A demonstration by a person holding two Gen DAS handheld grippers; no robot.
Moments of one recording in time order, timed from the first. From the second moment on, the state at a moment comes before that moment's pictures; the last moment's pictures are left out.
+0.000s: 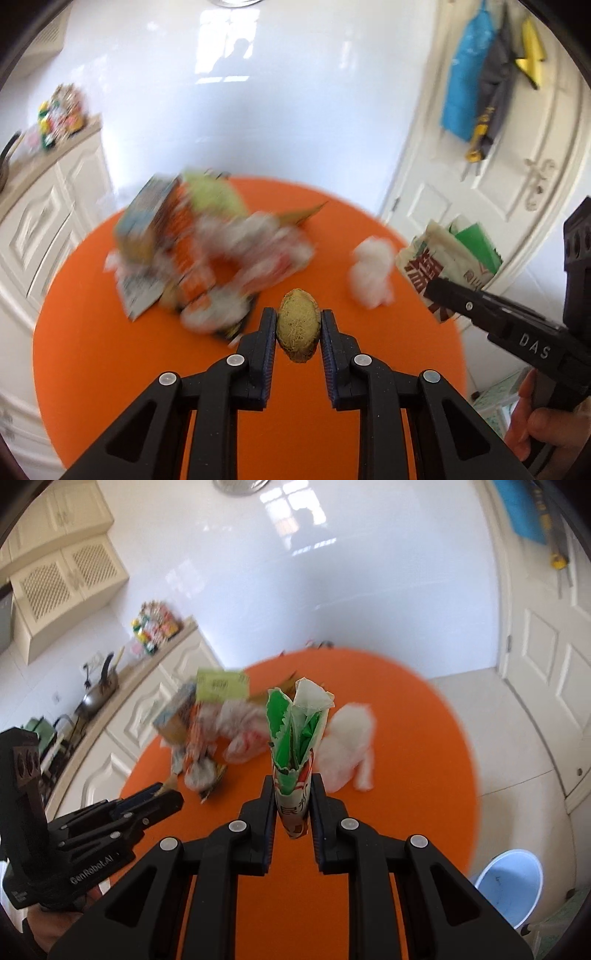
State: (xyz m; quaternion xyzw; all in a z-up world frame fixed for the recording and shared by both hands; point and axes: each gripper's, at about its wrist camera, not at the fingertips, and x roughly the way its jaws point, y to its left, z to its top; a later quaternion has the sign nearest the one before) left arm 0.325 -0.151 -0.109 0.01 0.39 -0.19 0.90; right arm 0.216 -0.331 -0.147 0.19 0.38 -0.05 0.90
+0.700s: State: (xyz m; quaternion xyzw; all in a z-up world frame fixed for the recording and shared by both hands) left arm 0.342 -0.509 -0.208 0.11 0.51 -0.47 0.71; right arm -0.008 -0.577 -0.229 0.29 0.41 -0.36 0.79
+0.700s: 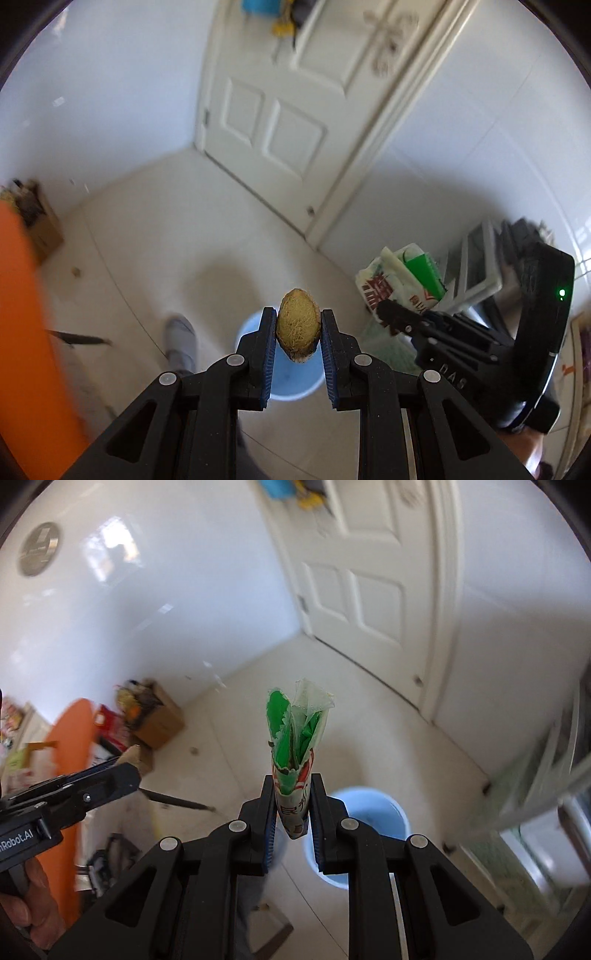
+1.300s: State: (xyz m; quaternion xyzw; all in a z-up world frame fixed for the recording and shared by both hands) left arm 0.432 -0.627 -0.378 0.19 0.64 -0.41 0.62; right arm -0.047 -0.671 -0.368 0.41 0.46 -0.38 0.69
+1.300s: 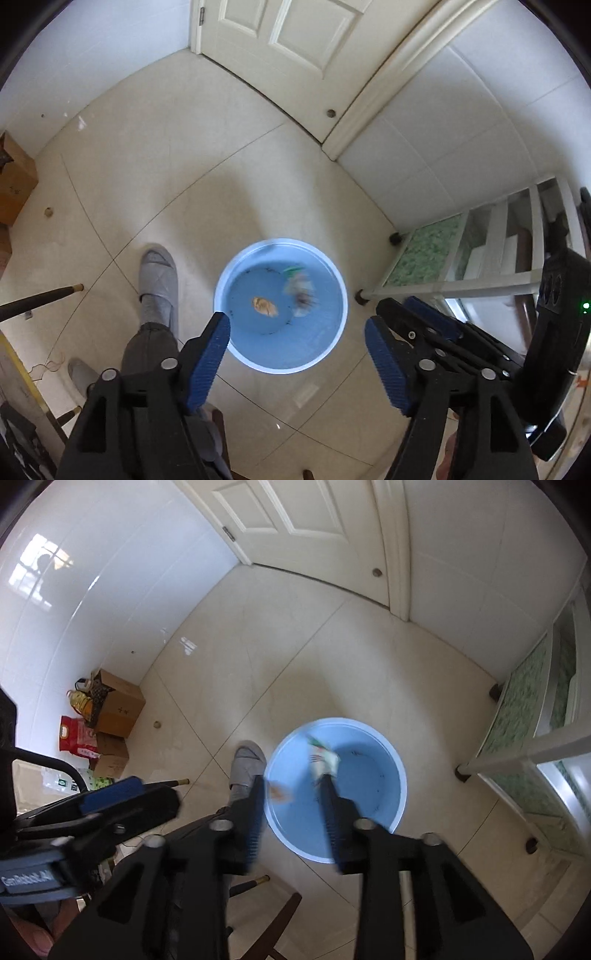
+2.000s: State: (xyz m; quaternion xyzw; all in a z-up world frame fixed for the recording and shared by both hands) left arm 0.371 -0.515 -0.222 0.19 0.47 -0.41 0.76; right arm -0.035 -0.606 -0.250 0.35 0.39 -0.43 0.74
